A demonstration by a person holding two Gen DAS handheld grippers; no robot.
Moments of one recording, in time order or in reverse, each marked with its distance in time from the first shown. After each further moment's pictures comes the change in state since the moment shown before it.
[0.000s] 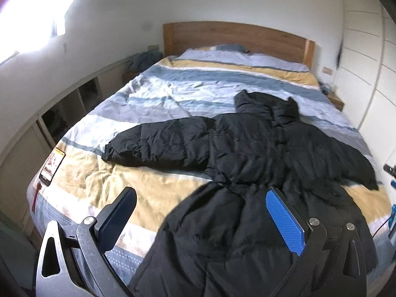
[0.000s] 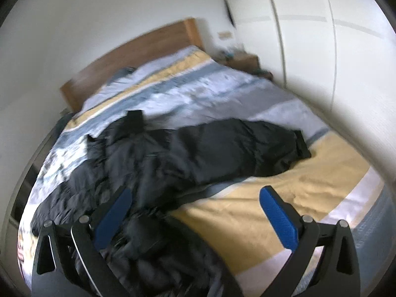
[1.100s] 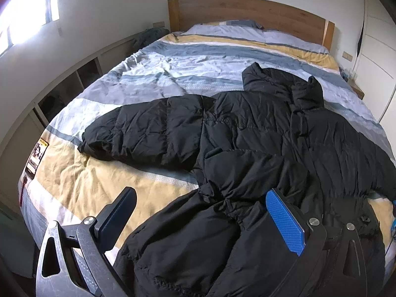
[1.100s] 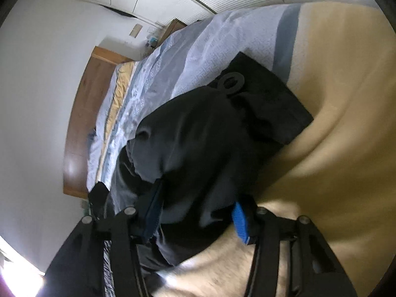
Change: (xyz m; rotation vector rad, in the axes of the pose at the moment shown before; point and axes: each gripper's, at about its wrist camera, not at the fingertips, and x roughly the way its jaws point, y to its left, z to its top) left arm 0.125 -0.055 0.015 -0.012 0.126 0.063; right arm 0.198 -0.212 0.013 0.725 0.061 0.180
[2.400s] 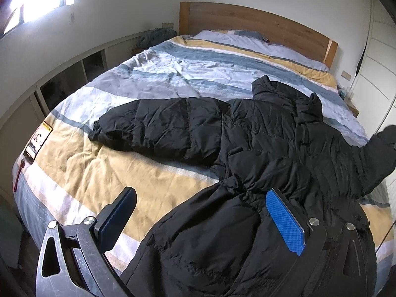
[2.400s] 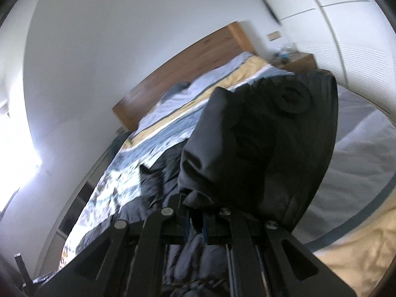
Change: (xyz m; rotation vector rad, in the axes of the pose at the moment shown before) left arm -0.029 0.068 -0.021 -0.097 -0.036 -0.070; right arm -0.065 0.256 -0.146 -0.733 0.027 0.262
